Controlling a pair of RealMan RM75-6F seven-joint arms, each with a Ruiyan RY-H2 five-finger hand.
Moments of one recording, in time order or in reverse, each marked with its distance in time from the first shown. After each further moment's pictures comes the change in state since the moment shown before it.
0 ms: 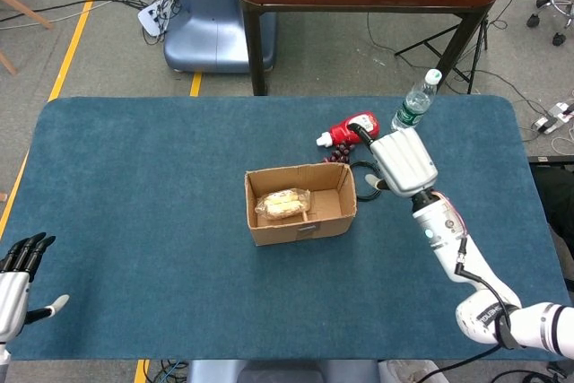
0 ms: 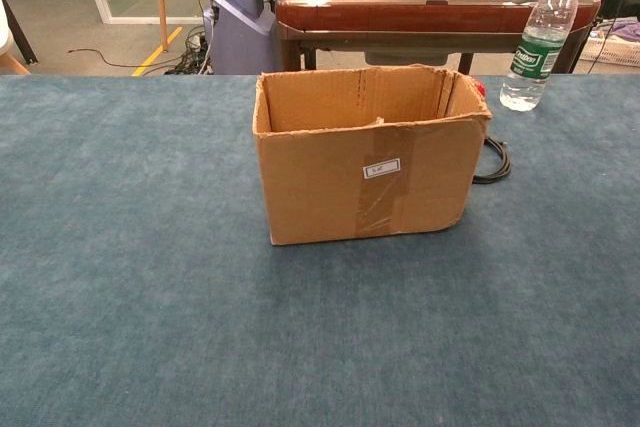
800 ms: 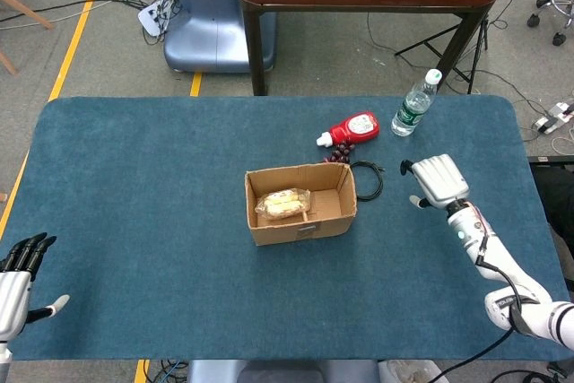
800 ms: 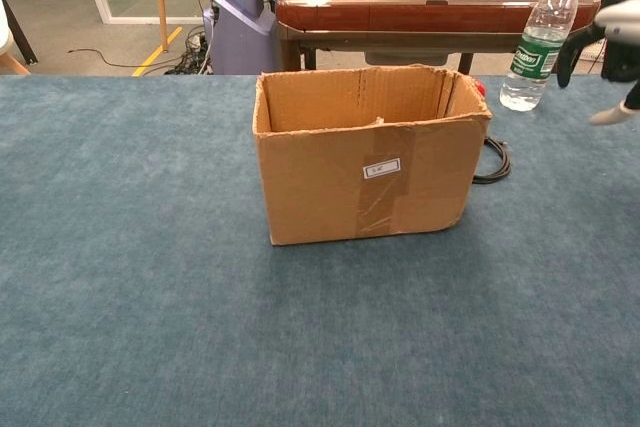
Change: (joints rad) left arm -0.002 -0.001 -0.003 -0.001 -0.009 -0.011 0.008; right arm -0.079 -0.135 -0.153 0.446 -0.098 -0.223 0.263
